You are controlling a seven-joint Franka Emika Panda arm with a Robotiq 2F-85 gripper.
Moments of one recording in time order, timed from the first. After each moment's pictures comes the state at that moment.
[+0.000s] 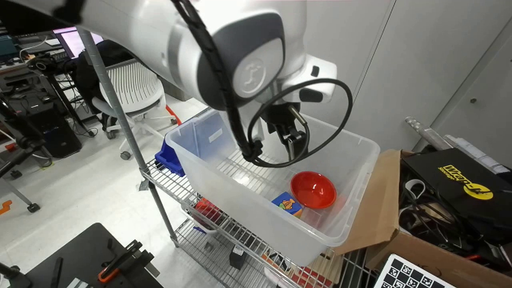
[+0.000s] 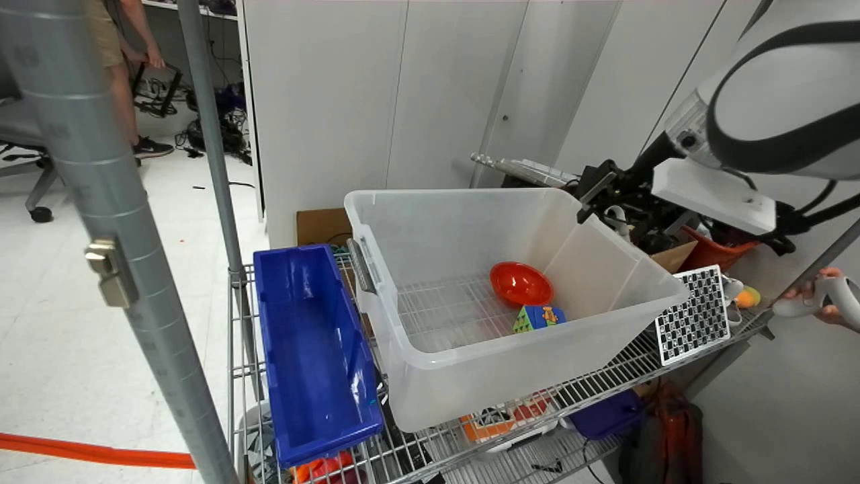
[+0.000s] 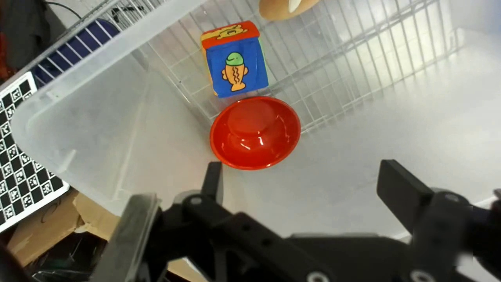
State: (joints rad) arm -0.10 0.17 -0.03 -2.00 -0.01 2.49 0.37
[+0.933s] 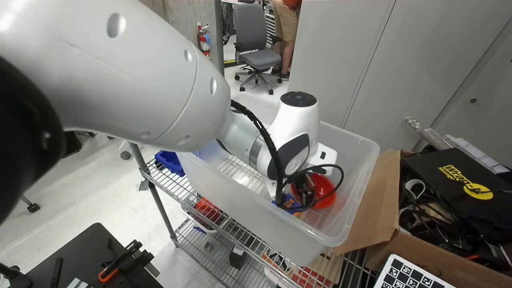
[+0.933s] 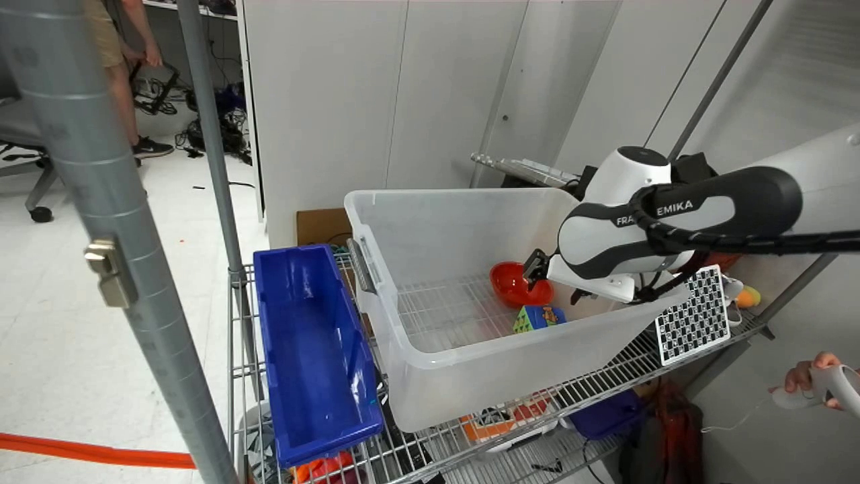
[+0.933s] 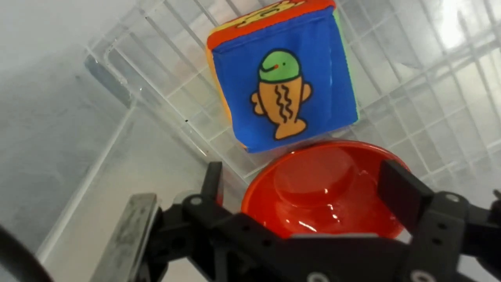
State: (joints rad) arm -0.04 0.78 -0.15 -1.60 0.00 2.55 0.48
